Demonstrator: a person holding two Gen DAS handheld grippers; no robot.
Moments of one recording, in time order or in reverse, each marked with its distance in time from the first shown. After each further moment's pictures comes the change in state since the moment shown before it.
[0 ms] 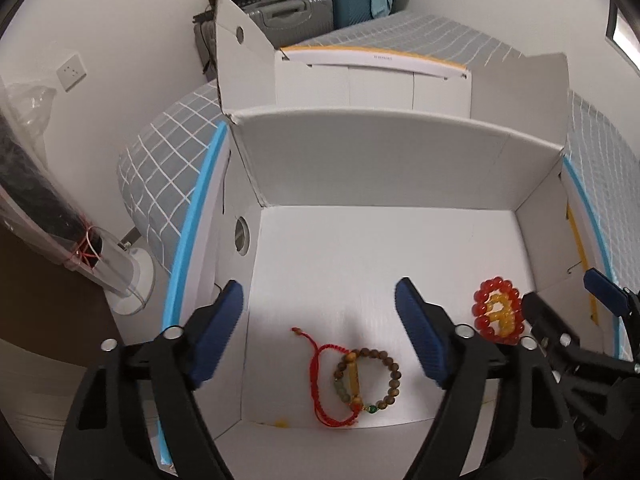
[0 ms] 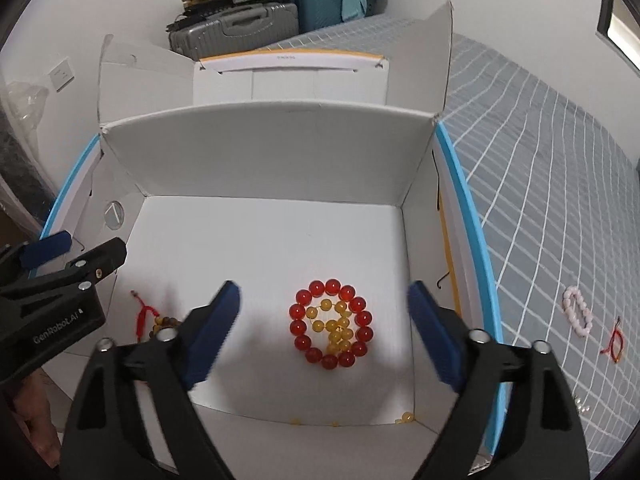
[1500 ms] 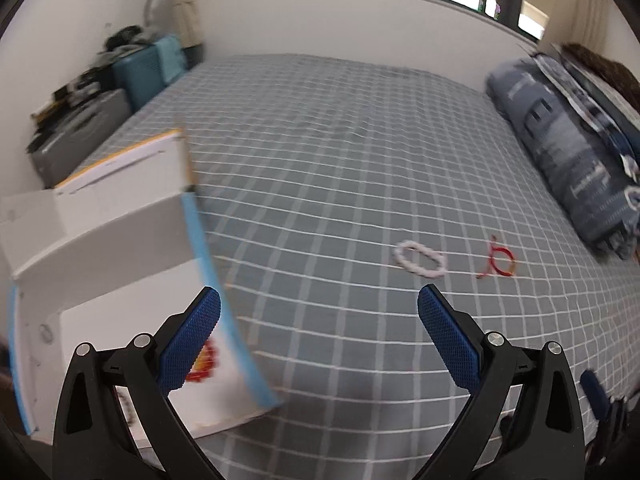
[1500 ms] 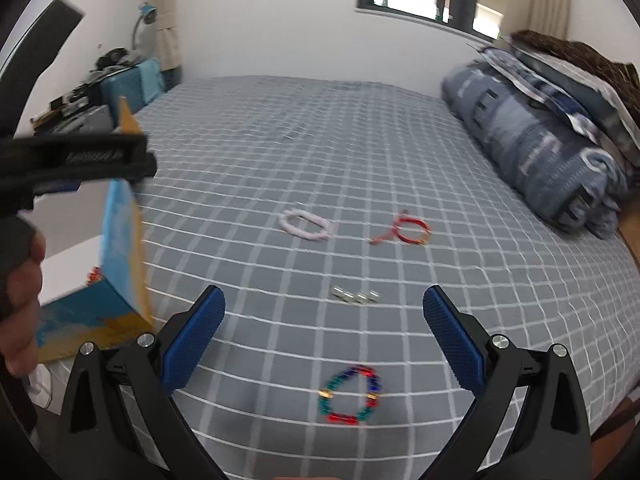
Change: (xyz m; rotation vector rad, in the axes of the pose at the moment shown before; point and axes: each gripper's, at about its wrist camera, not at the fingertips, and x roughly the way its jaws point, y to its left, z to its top) left arm -0.099 -0.296 -0.035 0.403 -0.137 -0.392; right arm -0.158 -0.212 -0.194 0.465 -0.174 -0.449
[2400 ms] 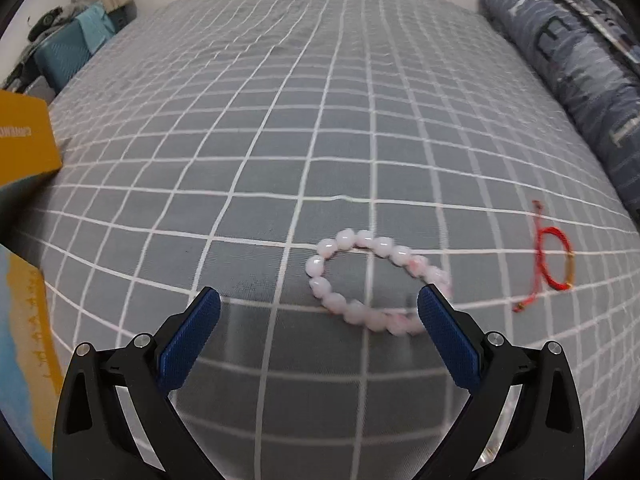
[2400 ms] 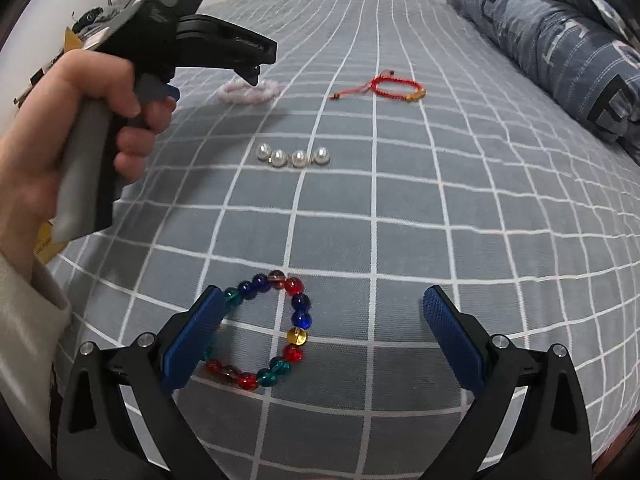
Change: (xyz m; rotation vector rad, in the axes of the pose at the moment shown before) left arm 0.226 -0.105 0.010 0.073 0.202 -0.003; right arm 0.108 -0.055 -0.083 0.032 0.274 0.101
